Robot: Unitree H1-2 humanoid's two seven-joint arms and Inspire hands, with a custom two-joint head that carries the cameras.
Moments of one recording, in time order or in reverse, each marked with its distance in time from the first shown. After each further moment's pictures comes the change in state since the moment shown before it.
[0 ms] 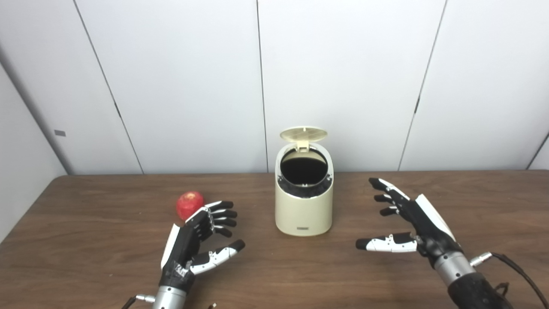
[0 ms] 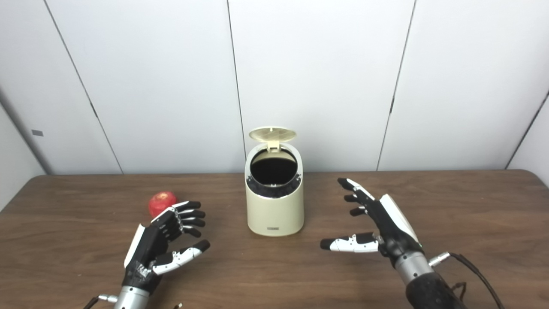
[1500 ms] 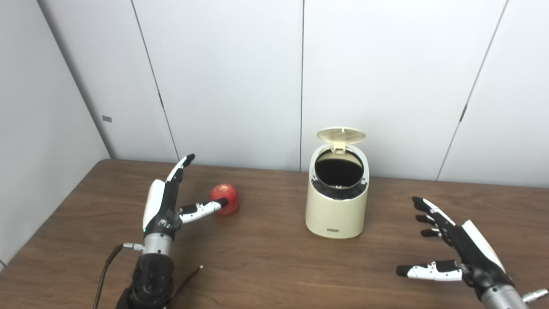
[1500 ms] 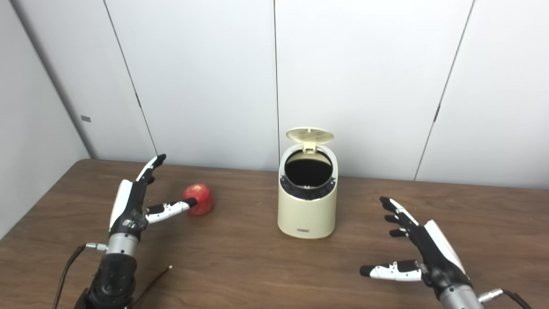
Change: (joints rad) left arm -0.132 0.141 0.093 -0.054 0.408 0.383 0.251; right arm 0.052 -0.043 0.002 -0.008 0.039 -0.019 0.009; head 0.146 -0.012
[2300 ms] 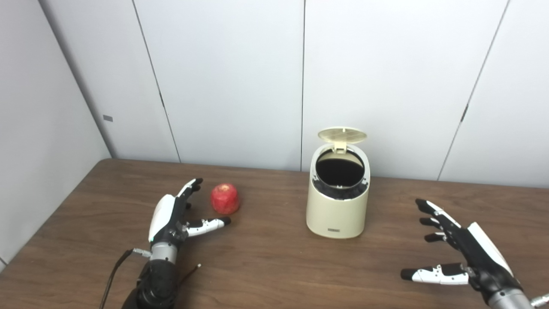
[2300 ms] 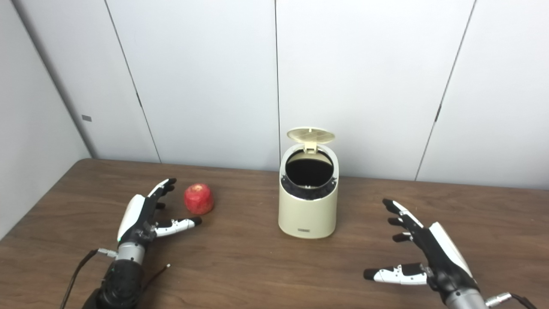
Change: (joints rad) left arm -0.023 0.026 -0.090 0.170 0.051 0.021 0.048; right arm 0.019 -0.022 0.006 -0.054 -0.001 0.038 0.009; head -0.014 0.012
